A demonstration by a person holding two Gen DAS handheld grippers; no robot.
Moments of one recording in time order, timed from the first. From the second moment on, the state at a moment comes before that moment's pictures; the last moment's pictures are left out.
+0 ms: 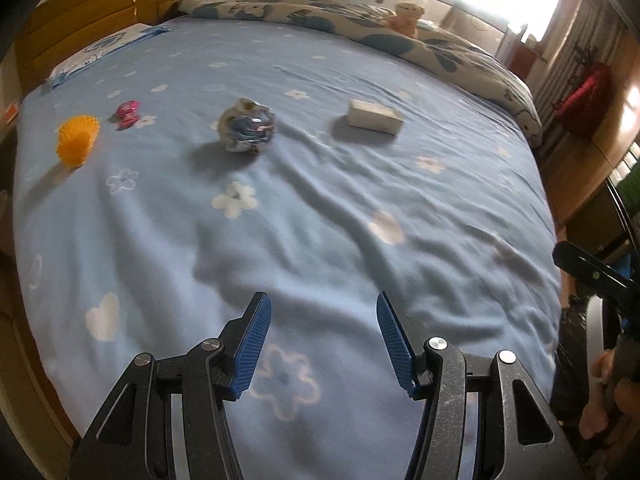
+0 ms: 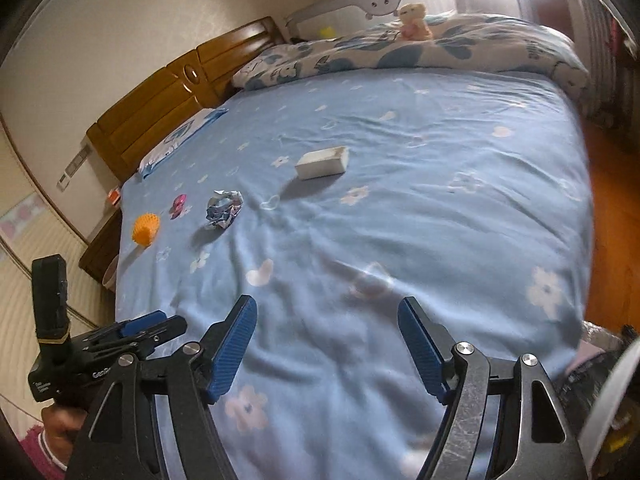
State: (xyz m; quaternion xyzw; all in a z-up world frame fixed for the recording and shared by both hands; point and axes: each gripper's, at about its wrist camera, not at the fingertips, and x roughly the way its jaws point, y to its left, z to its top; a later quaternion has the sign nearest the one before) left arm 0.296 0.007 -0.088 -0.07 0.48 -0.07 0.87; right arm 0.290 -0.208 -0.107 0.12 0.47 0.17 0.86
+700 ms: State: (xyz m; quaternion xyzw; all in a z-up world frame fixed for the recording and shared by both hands) left arm 0.435 0.044 -0.127 -0.10 0.49 -0.01 0.87; right arm 0.444 -0.164 -0.154 0.14 0.48 0.18 0.85
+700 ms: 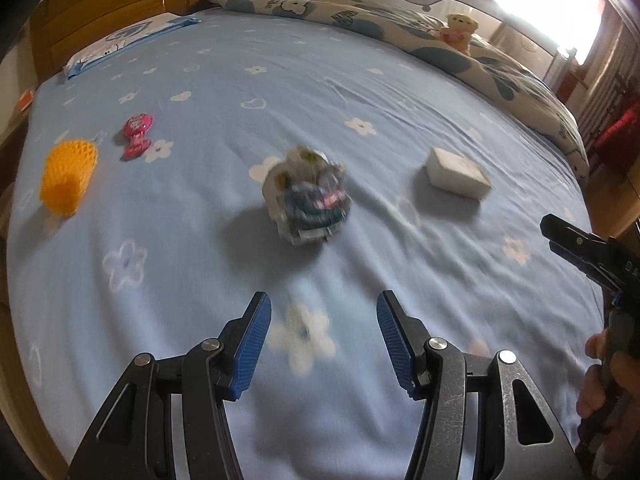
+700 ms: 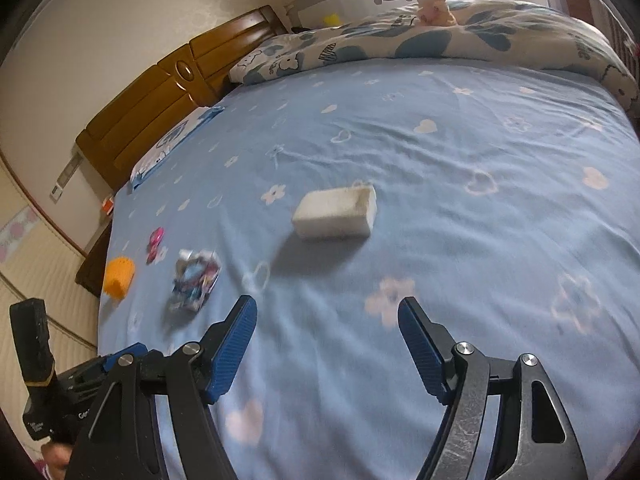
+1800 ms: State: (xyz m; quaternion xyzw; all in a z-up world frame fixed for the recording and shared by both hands) left arm 0.484 0.061 -0.173 -0.12 0.47 -0.03 0.87; right arm 0.465 -0.157 -0.170 0.14 0.47 0.18 0.85
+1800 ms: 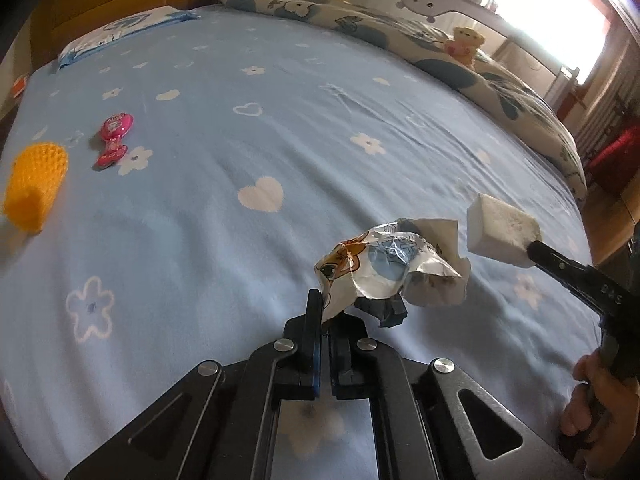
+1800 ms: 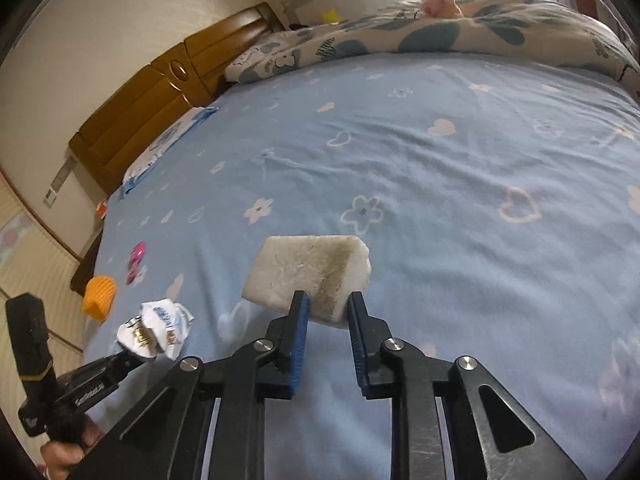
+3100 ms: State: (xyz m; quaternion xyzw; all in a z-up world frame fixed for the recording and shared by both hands) left arm 0.260 -0.047 -0.090 -0.04 0.46 -0.15 0.87; right arm 0.206 -0.252 -0.098 0.19 0.44 0.15 0.86
